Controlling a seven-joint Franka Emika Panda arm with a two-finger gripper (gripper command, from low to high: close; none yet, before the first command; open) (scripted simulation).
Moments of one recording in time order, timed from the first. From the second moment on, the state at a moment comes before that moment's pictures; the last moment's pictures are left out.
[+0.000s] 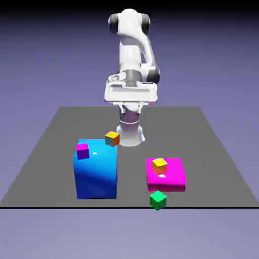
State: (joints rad) arm 0.00 -0.53 0.02 -2.78 0.01 3.00 0.77
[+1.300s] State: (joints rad) arm -0.37 0.76 0.48 -1.93 0.19 2.28 1.60
